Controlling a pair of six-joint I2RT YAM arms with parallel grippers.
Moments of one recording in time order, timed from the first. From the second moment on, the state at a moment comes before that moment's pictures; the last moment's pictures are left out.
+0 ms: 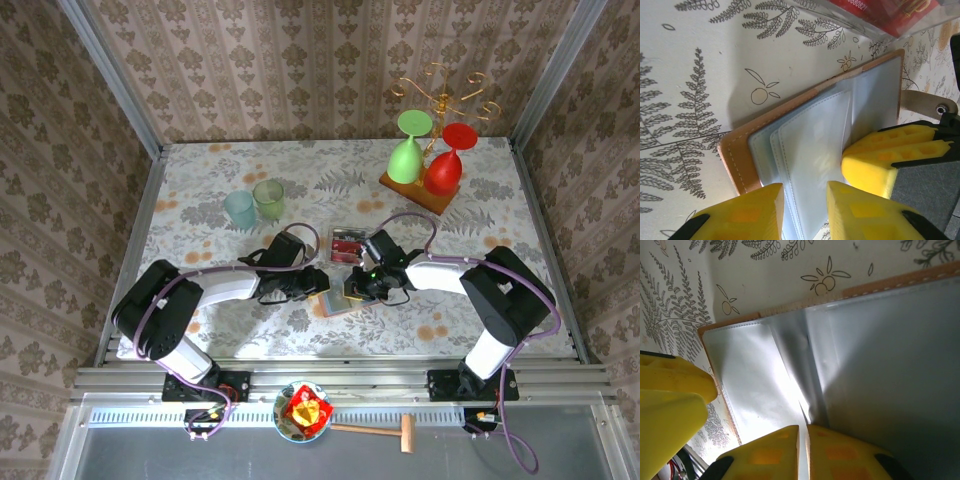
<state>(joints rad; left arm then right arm) -0.73 1.58 0.69 -0.05 0.47 -0.91 0.60 1.67 0.76 -0.16 -0.45 0.77</state>
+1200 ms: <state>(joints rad) -0.63 1.46 0.55 -0.03 0.48 -0.91 0.76 1.65 0.91 -0.24 -0.32 0.95</state>
